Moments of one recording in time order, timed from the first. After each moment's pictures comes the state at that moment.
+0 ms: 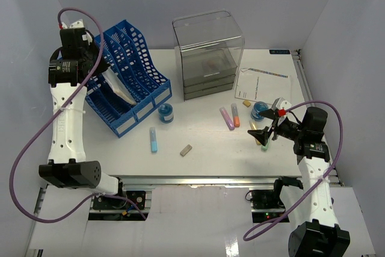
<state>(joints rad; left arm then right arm) 0.02 1.44 1.87 -1.01 -0.09 -0.36 -0.17 0.71 0.56 -0.32 -1.14 -0.54</state>
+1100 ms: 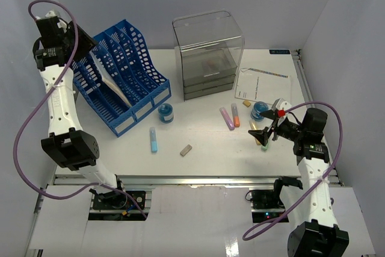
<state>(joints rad) 0.27 1.68 2.00 -0.78 0.19 -0.52 -0.19 0.71 0.54 -0.31 -1.11 -0.55</state>
